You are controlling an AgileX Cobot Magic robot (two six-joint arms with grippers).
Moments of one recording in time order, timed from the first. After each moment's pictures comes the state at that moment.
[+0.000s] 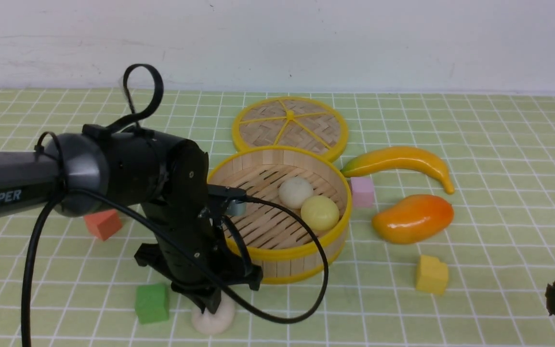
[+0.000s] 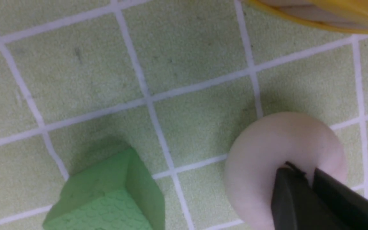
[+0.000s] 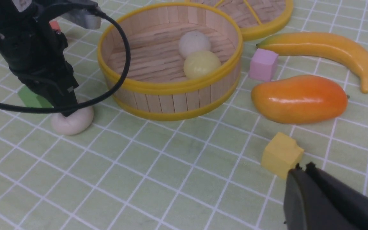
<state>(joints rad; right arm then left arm) 0.40 0.50 -0.41 0.21 0.40 -0.15 -0.51 1.83 -1.21 -0.08 0.85 -0.18</state>
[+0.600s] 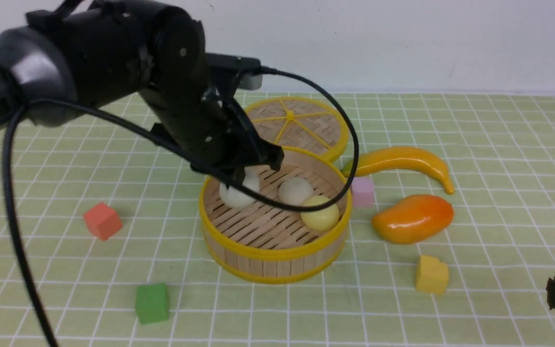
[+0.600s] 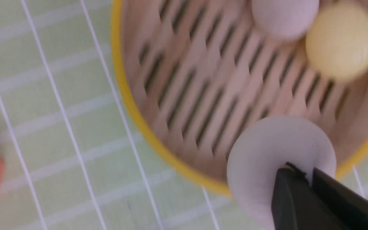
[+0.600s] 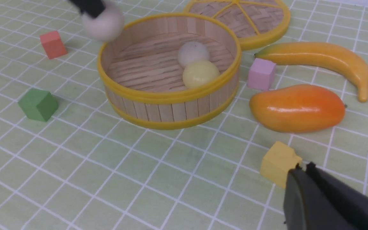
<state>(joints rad) 0.40 0.50 -0.41 0.21 0.38 -0.15 -0.51 1.81 -1.60 0.03 0.90 -0.18</state>
